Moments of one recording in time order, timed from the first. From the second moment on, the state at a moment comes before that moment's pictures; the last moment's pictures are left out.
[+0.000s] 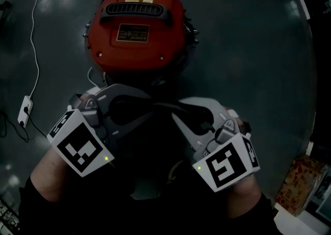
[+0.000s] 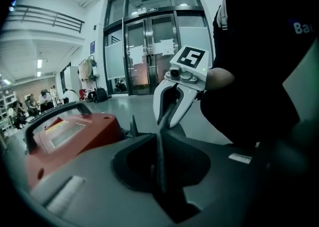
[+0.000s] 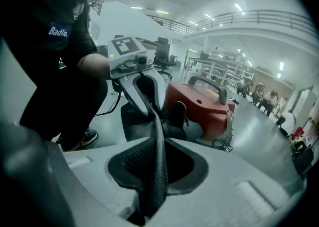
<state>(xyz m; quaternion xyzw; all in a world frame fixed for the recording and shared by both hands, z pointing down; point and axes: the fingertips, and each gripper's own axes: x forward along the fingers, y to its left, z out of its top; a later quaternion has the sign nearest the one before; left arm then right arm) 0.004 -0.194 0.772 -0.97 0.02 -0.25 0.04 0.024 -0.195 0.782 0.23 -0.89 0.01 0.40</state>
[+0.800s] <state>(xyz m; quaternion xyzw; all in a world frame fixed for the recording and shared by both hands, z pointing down) -0.014 -0.159 0.633 -0.96 0.15 -0.21 -0.04 0.057 -0.102 0.654 0.27 -0.86 0.12 0.41</state>
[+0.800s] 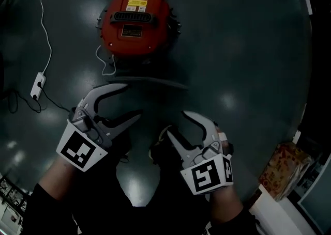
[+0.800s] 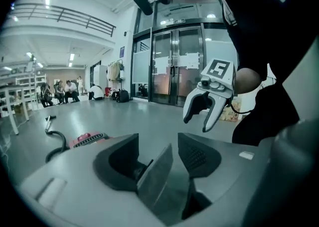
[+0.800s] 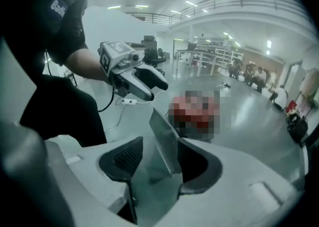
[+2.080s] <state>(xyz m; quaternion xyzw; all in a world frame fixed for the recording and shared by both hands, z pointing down) -0.135 0.173 0.128 -0.97 0.24 0.01 -0.06 -0.080 0.184 0.181 0.31 -0.93 0.12 0.14</state>
